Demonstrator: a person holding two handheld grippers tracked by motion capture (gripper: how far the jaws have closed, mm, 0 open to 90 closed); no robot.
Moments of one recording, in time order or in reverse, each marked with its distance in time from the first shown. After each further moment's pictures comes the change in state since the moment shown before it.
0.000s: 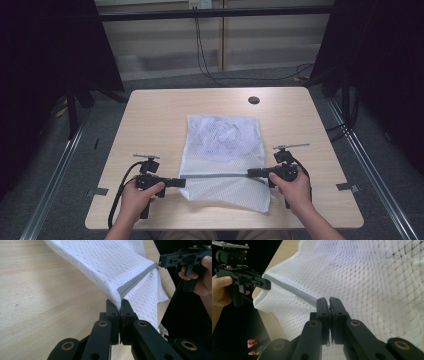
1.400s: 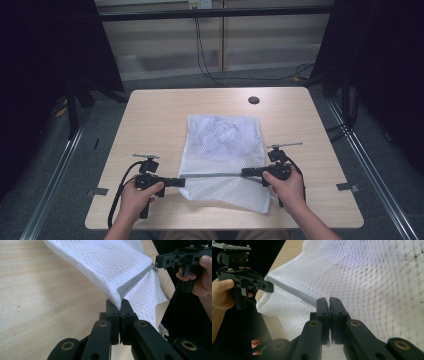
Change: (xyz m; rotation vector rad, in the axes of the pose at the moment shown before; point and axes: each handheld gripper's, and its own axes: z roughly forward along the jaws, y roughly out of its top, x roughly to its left) left arm -0.001 0.000 -0.001 -0.008 -0.005 0.000; right arm 0.006 0.004 0.014 0.005 0.024 0.019
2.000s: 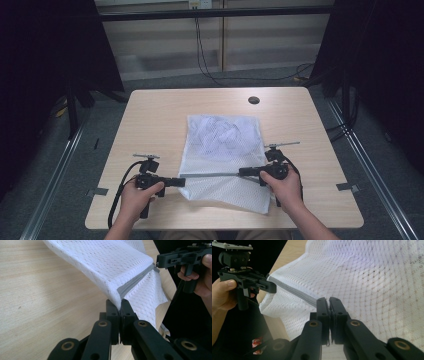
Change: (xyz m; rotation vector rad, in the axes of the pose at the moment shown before) left arm 0.000 0.001 0.000 -0.001 0.009 0.009; right arm 0.006 0.003 0.005 0.005 0.005 -0.006
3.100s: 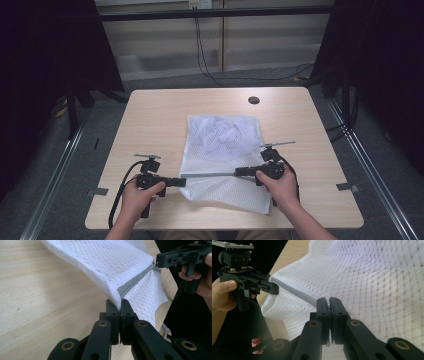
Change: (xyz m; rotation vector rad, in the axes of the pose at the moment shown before) left arm -0.001 0.000 0.003 0.002 0.000 -0.007; right arm 0.006 0.003 0.009 0.006 0.002 -0.006
